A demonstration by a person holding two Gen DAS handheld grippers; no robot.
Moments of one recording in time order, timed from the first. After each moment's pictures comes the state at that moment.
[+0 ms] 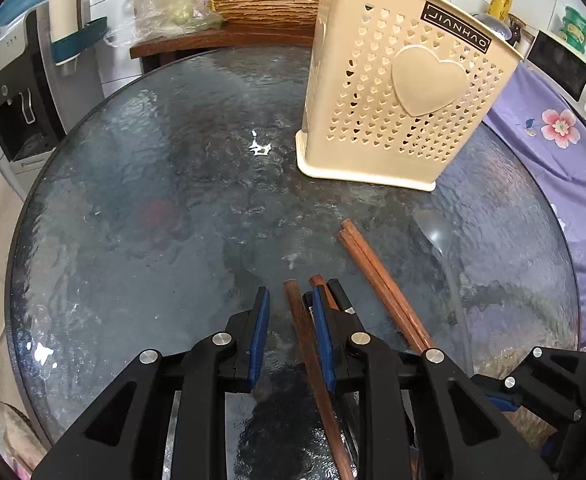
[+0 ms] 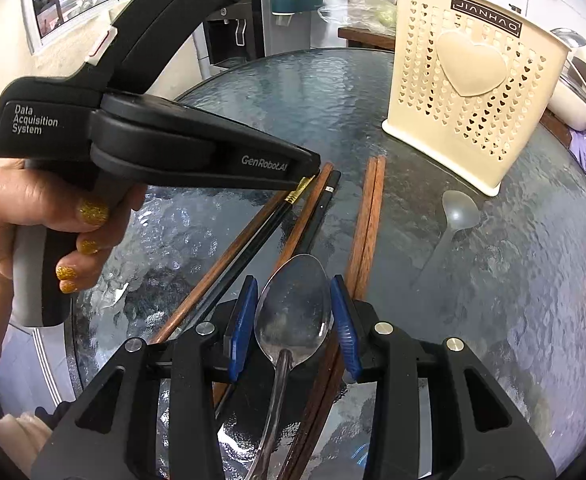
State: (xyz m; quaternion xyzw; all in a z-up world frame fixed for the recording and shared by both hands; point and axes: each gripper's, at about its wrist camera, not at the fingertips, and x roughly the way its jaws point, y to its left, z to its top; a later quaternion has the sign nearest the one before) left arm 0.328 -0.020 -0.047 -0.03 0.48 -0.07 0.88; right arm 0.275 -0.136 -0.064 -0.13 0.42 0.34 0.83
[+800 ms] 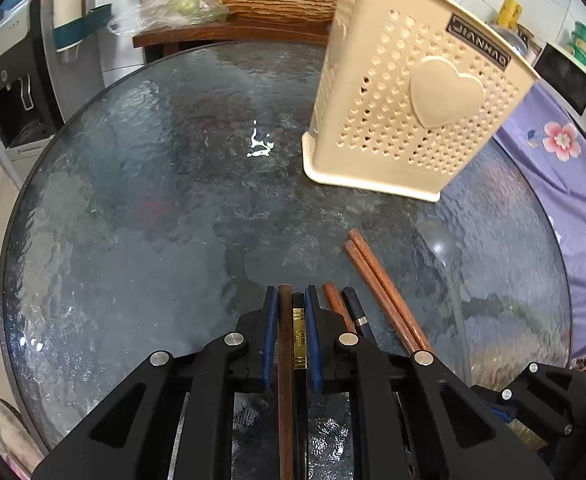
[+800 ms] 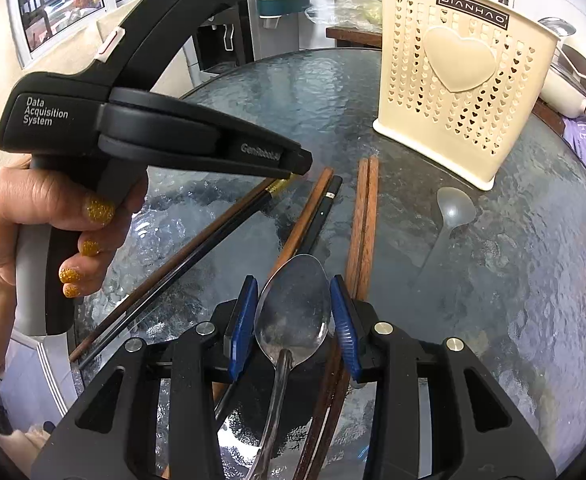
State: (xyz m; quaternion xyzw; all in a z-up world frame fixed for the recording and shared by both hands) left arm 0.338 -0.003 -0.049 -0.06 0.48 -0.07 0.87; right arm 0.281 -0.136 -0.060 -0.11 0.43 0.32 0.84
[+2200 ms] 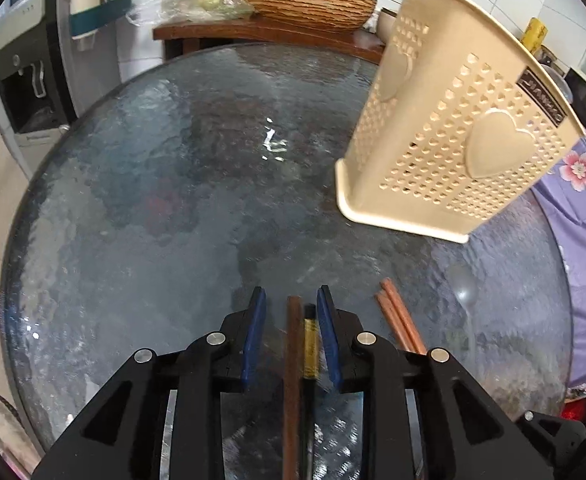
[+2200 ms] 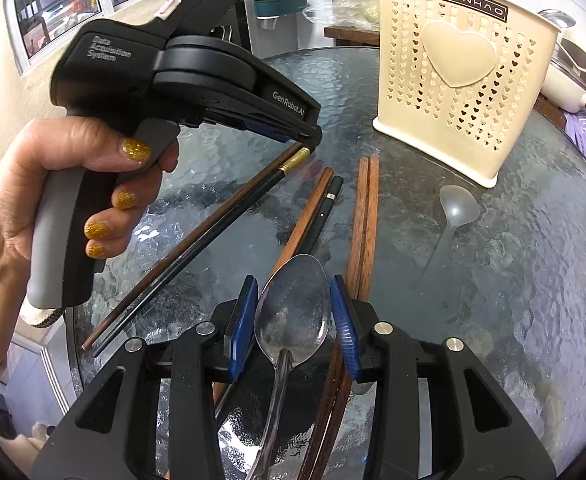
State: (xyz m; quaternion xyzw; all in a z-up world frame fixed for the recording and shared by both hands) left arm 0.371 0.010 -0.048 -0.08 0.49 -0.04 0.87; right arm 0.285 -0.136 -0.064 -0.10 0.43 0.33 0.84
